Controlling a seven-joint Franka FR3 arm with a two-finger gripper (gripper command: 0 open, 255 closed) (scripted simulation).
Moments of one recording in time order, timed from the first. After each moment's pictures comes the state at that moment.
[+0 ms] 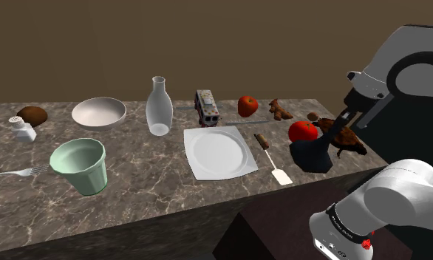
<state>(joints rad) -0.10 -1.10 -0.16 -2.80 -0.16 1.69 -0.22</state>
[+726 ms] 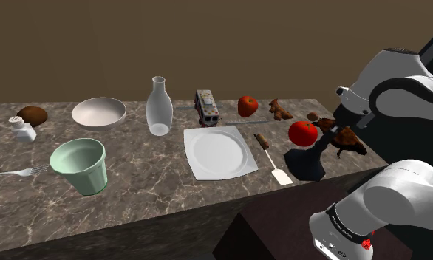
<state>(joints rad) -0.12 -1.11 -0.18 -2.94 -0.19 1.83 -0.22</state>
